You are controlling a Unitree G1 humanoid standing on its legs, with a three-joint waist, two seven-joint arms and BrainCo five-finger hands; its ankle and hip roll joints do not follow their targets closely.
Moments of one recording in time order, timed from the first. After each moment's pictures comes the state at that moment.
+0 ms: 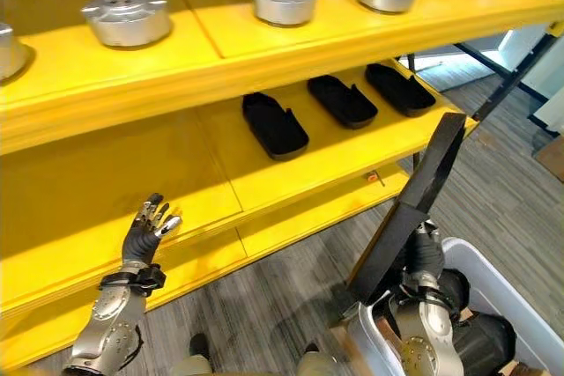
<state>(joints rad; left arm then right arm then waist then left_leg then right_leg) 0.13 0.39 -0.08 0.06 -0.58 -0.16 0.11 0.22 -0.27 -0.02 -0.03 0.80 -0.22 -0.20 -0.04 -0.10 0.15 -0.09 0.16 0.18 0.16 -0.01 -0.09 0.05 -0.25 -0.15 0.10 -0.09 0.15</state>
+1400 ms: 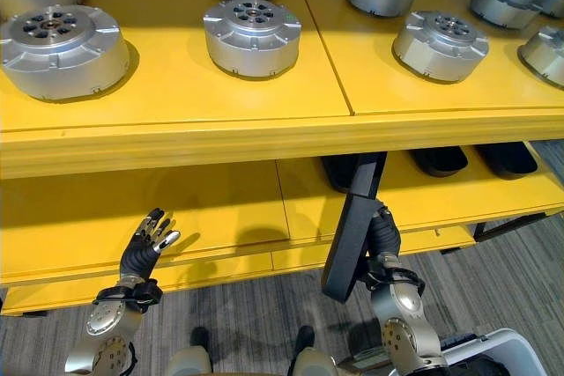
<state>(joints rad) 0.20 0.37 -0.11 0.06 -0.61 -0.15 0.09 0.08 -0.39 0.18 0.00 0.80 -0.15 -0.11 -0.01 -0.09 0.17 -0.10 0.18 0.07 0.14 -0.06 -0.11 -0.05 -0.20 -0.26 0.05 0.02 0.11</state>
